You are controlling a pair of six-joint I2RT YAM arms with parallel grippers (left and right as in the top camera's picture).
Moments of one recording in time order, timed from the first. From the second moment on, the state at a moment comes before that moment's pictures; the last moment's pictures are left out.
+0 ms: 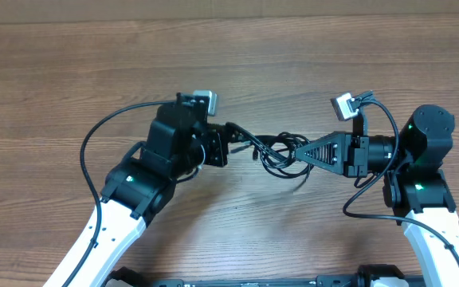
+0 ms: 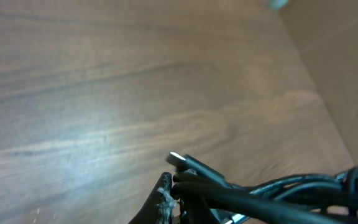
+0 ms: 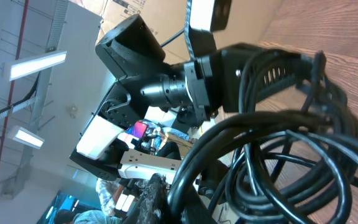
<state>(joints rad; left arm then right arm) -0.49 1.17 0.99 -0.41 0.23 -0.50 0.00 1.06 0.76 0.17 -1.54 0.94</state>
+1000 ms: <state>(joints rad) -0.37 1.17 0.99 -0.18 0.20 -0.44 0.04 1.06 0.76 0.17 -1.53 0.93</state>
